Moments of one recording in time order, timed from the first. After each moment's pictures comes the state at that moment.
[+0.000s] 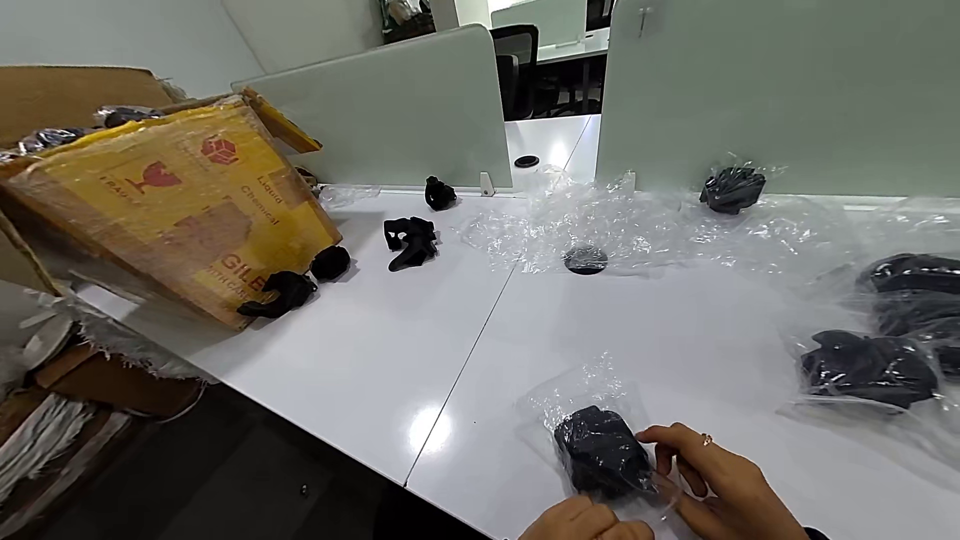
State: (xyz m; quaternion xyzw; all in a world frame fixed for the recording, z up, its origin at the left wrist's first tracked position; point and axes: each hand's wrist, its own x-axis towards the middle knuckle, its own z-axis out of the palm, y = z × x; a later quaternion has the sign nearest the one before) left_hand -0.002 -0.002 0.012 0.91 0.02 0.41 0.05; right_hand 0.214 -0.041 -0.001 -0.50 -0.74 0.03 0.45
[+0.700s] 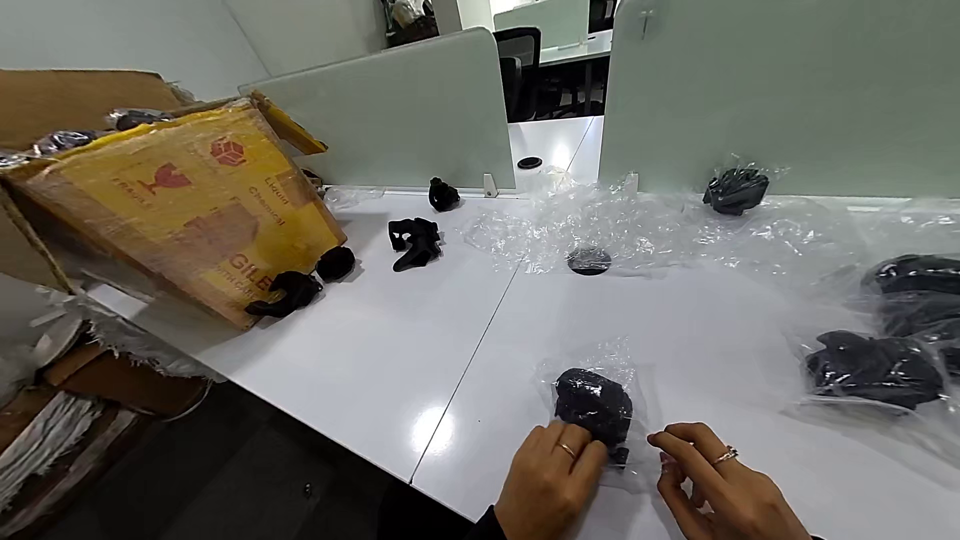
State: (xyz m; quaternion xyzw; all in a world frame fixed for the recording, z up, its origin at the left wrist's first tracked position) left_hand 0.001 0.030 0.013 0.89 0.21 0.39 -0.07; right_hand 0.199 -0.051 0.012 -0.55 -0.73 -0.10 0.40
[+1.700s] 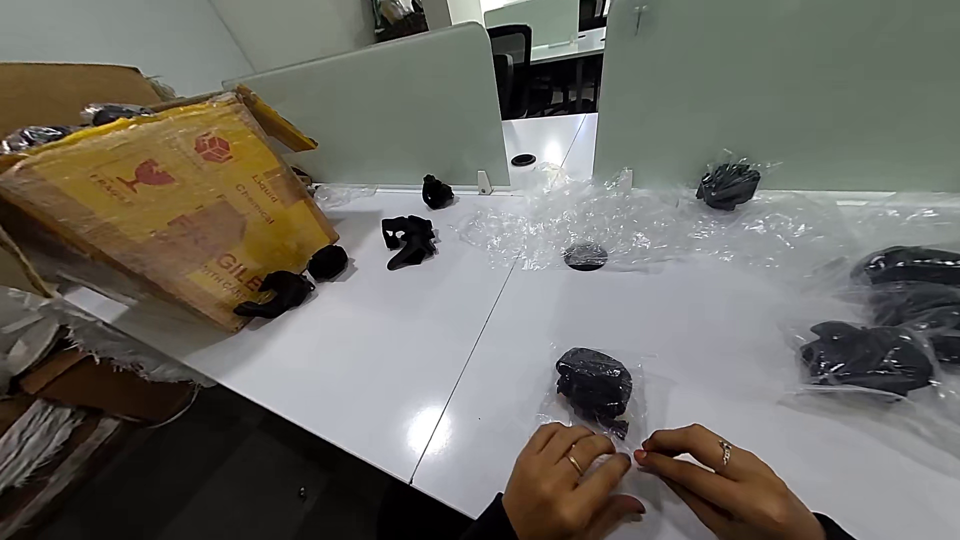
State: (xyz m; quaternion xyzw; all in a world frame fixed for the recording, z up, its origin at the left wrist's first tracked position) left_hand -0.003 0.031 0.013 0.89 0.14 0.43 -0.01; right_hand 0.219 -0.040 0.001 -0.40 -0.79 -0.03 0.46
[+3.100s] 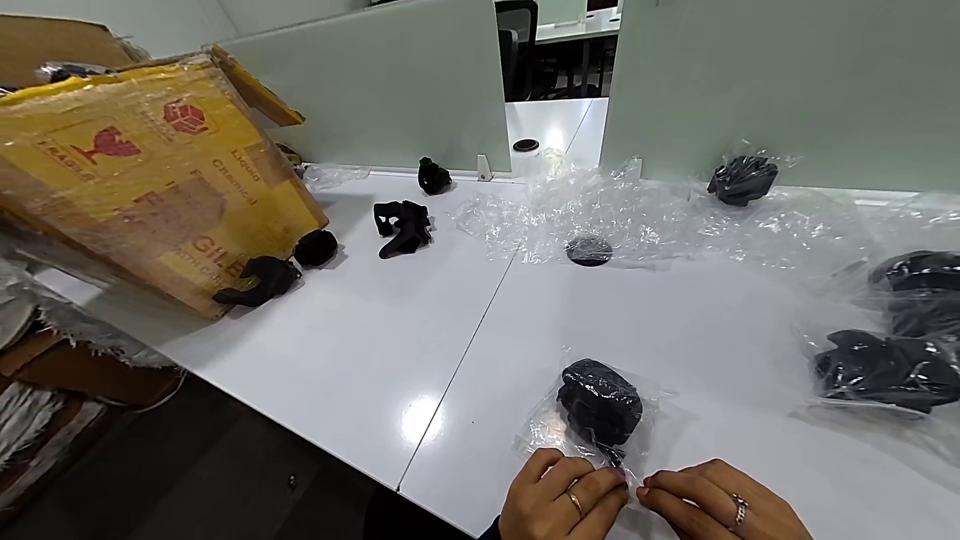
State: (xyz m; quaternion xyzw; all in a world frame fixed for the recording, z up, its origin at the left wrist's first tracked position) left_hand -0.004 0.023 0.008 0.87 0.14 0.47 -0.01; right_hand 0.207 -0.052 0.013 -0.42 -0.81 -0.11 0.40
